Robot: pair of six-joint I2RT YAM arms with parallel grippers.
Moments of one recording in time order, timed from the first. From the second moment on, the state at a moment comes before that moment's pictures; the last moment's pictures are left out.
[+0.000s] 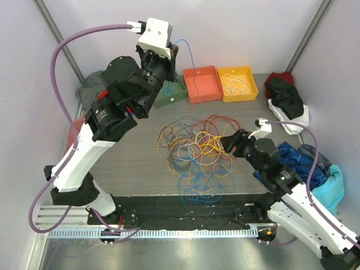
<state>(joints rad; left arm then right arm) -1.04 1.56 2.28 -0.46 -0.61 0.16 0.58 0.59 0.60 -0.32 0.23 0.63</state>
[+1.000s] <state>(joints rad) -1.04 1.51 2.25 -0.44 -0.61 0.15 0.72 1.41 0.63 0.29 0.03 0.58</state>
